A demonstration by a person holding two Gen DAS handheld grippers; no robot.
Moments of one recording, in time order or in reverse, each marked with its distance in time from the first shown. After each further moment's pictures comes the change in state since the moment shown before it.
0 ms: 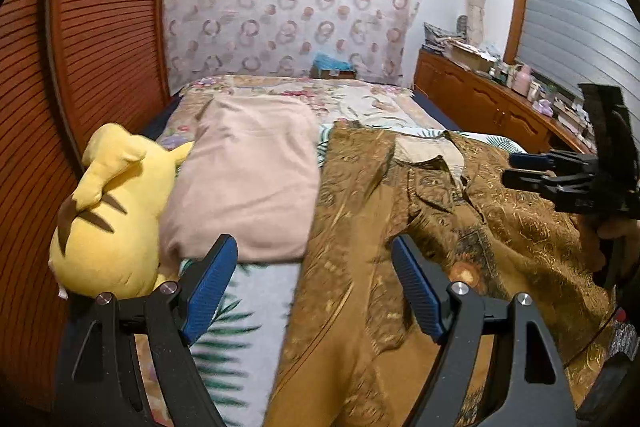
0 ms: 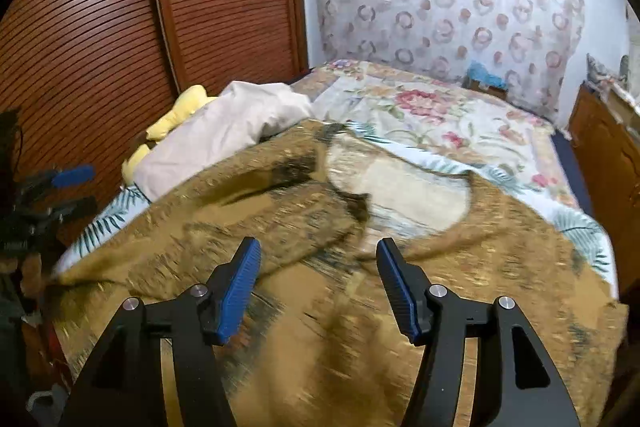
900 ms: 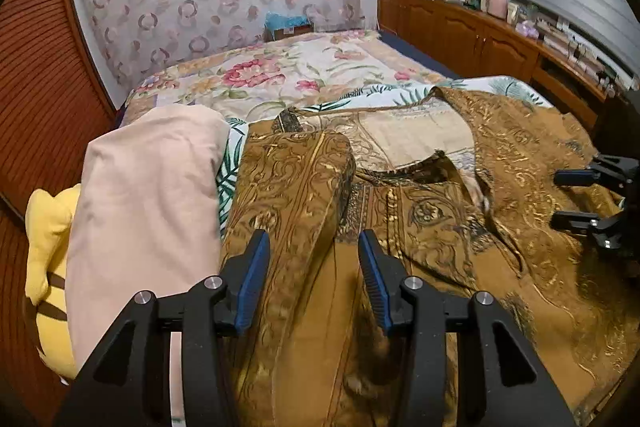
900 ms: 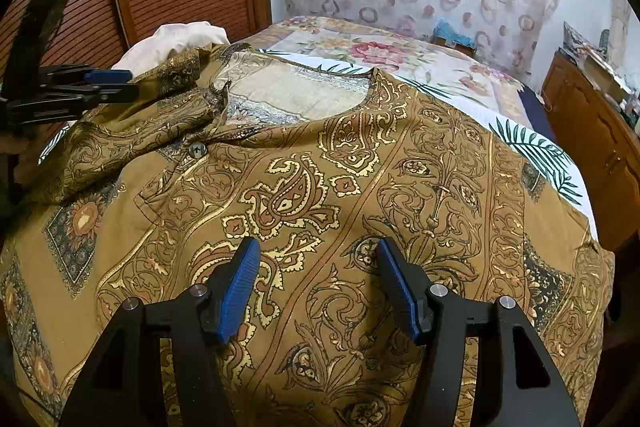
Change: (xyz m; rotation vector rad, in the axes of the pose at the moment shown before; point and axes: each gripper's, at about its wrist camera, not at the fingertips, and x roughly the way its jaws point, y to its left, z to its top) left arm 0.133 -0.066 0.055 0.232 0.189 -0.020; right arm 0.027 -0.045 -0.024 0.036 0.141 -0.076
